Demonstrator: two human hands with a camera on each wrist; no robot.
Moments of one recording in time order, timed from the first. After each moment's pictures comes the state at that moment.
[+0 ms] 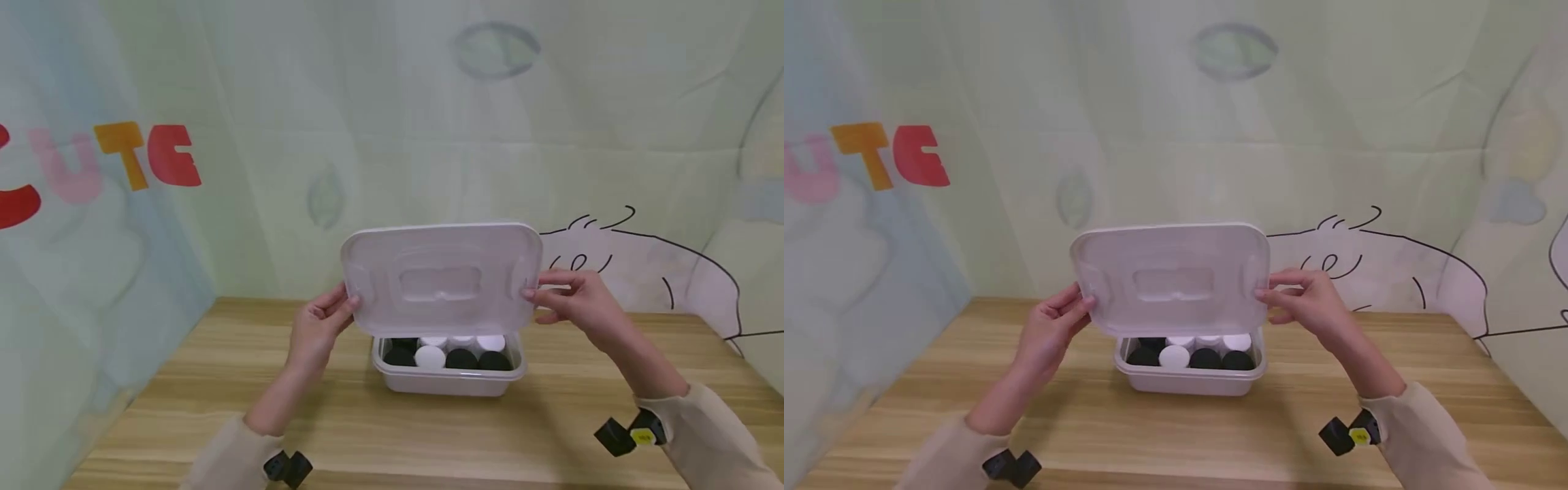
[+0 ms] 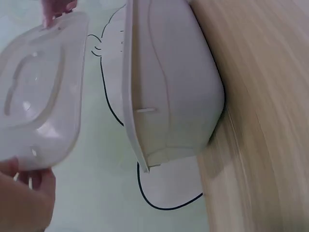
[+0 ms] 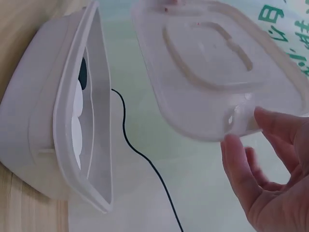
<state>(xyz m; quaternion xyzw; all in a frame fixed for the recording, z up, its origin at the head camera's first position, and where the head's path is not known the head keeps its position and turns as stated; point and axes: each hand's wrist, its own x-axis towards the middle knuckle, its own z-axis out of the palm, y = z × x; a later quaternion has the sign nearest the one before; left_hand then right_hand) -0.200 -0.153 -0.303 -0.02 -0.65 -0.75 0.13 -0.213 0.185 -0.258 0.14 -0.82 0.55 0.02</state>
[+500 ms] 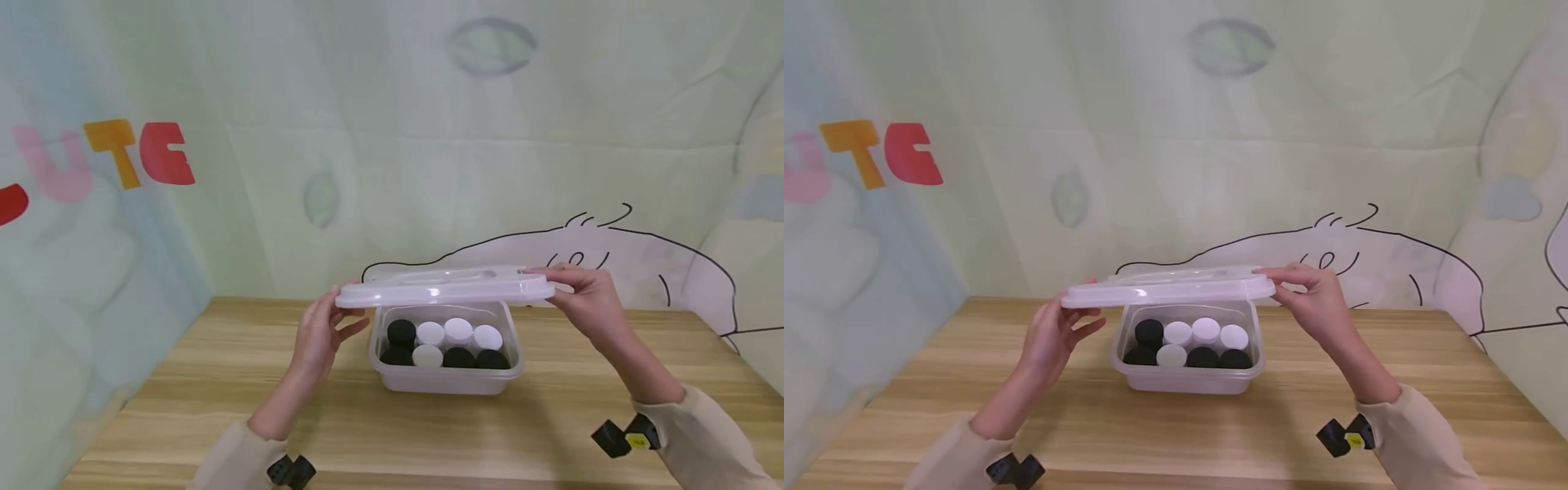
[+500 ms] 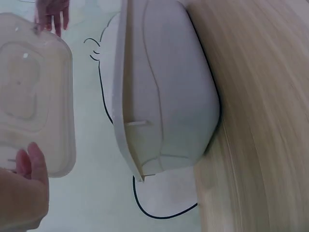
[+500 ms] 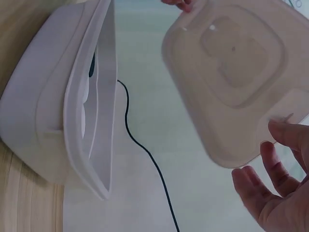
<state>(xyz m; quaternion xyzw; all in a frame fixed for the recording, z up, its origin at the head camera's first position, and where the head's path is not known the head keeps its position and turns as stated) -0.191 -0.146 -0.301 -0.06 -0.58 -0.81 0.08 -0.206 0.184 -0.262 0.20 -0.81 0.52 0.18</state>
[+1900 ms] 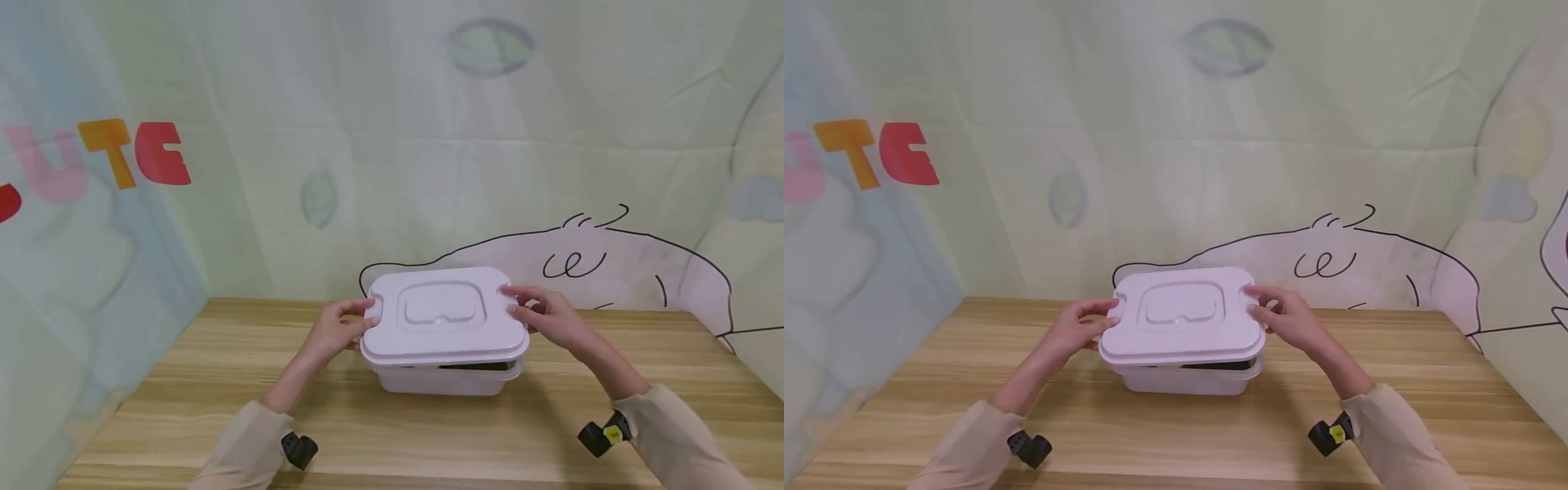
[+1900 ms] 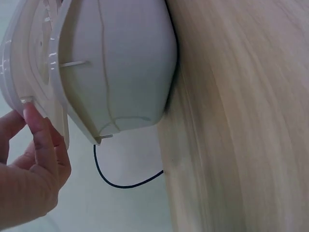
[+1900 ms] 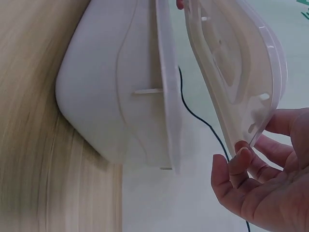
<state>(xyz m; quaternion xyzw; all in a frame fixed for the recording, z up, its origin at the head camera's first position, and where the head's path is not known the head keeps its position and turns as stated) -0.229 -0.153 -0.332 -0.03 -0.79 -0.61 -0.01 -0.234 0.187 -0.303 0.17 -0.87 0.47 -0.03</state>
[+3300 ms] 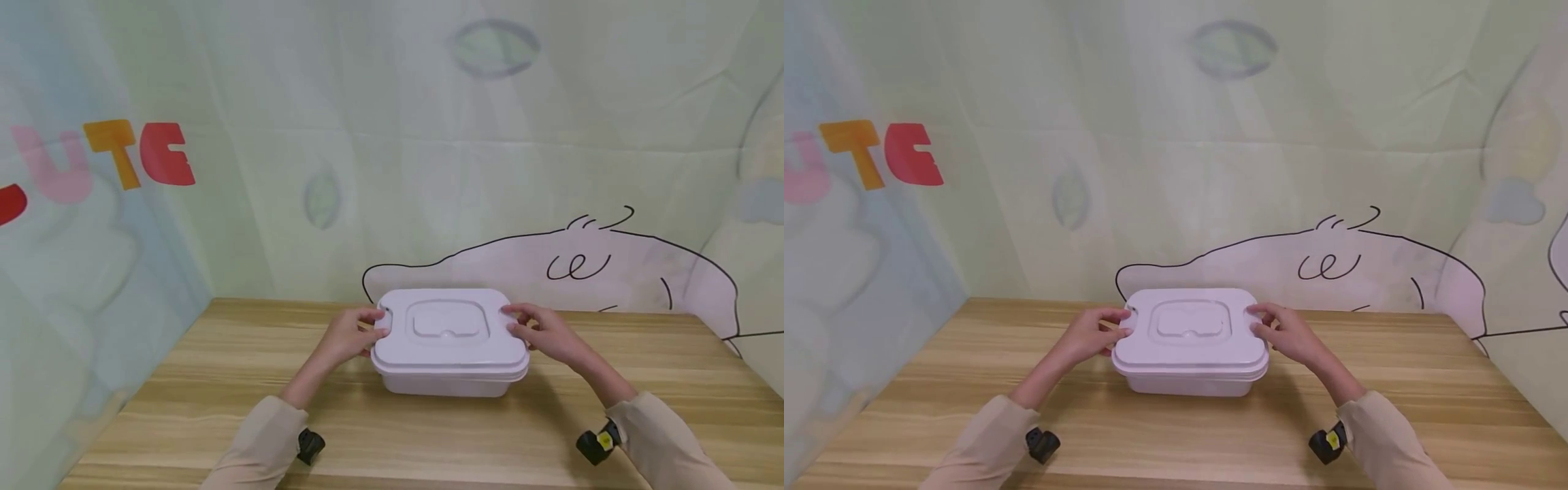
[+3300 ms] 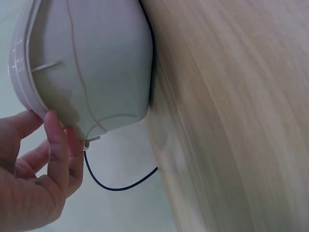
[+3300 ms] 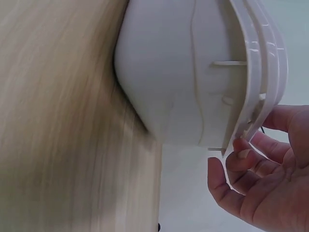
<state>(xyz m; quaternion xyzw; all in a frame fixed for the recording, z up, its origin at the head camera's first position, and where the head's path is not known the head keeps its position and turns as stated) -0.238 -0.141 -0.343 -0.05 -0.87 -0.49 0.00 -0.246 0.188 -0.336 0.17 -0.89 0.43 -0.04</state>
